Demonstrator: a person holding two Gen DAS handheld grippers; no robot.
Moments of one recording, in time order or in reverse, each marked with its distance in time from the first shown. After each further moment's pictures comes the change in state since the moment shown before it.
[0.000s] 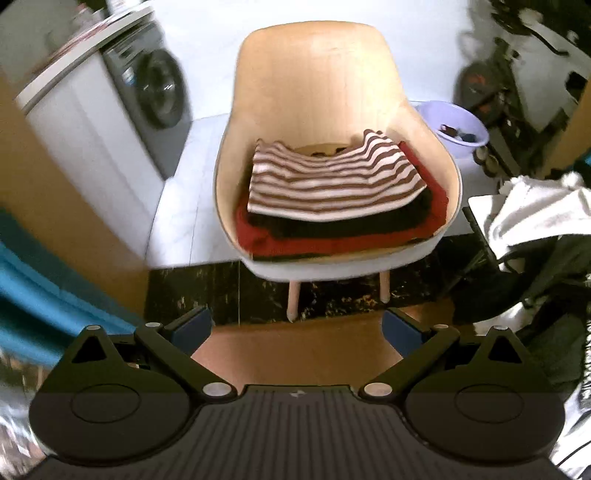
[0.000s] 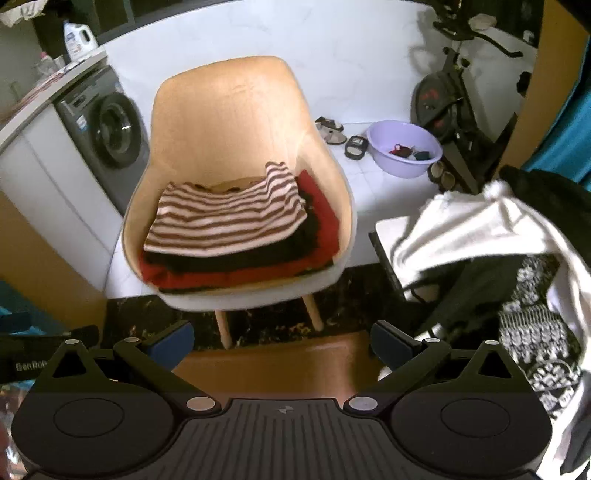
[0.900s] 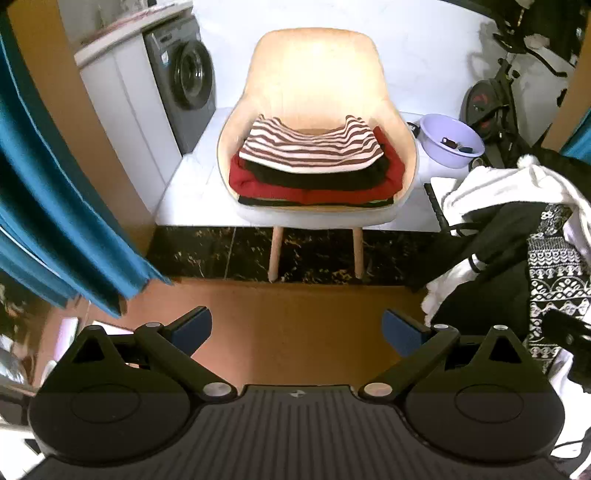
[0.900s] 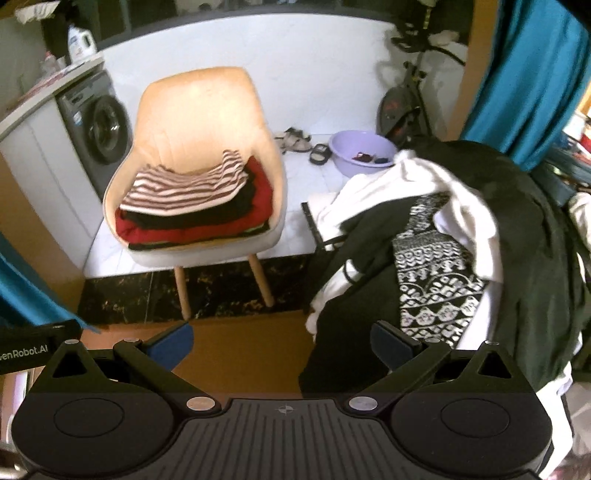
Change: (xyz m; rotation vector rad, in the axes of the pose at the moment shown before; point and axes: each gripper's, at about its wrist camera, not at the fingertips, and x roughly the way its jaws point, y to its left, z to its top) left arm -0.109 -0.079 -0.142 -0.134 -0.032 0.016; right arm -0.130 -0.091 -0.156 -0.015 -0.078 -0.079
